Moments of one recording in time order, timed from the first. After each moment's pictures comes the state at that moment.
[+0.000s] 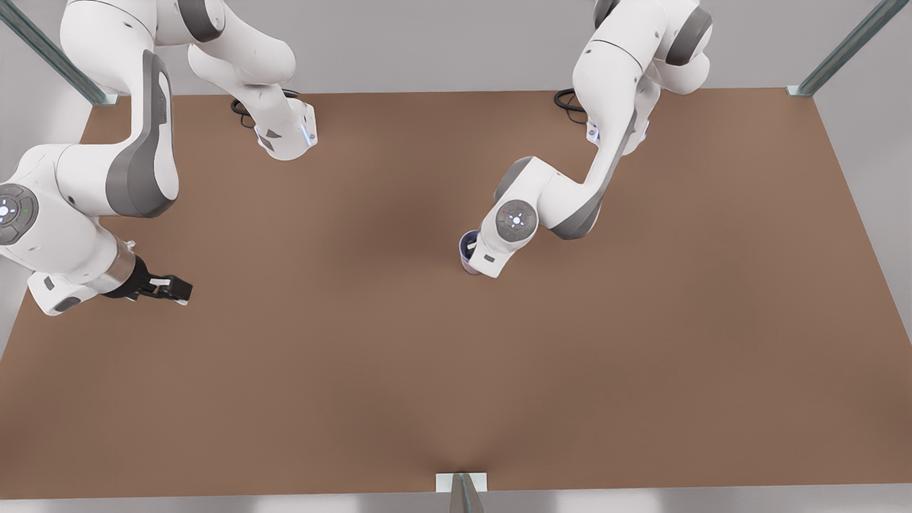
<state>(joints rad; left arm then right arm) -0.77 0.48 0.12 -1.55 -0.30 1.81 -0.89 -0.05 0.30 0.08 -1.34 -0.09 1.63 0.12</state>
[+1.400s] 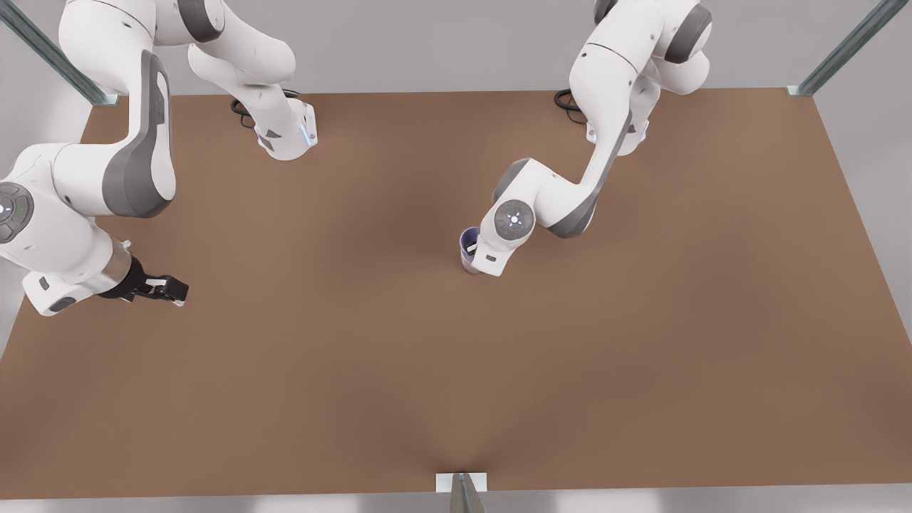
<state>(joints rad) -0.79 0.47 0.12 -1.63 -0.30 1.88 -0.98 -0.05 0.30 0.07 -1.33 -0.09 1.64 0.10</state>
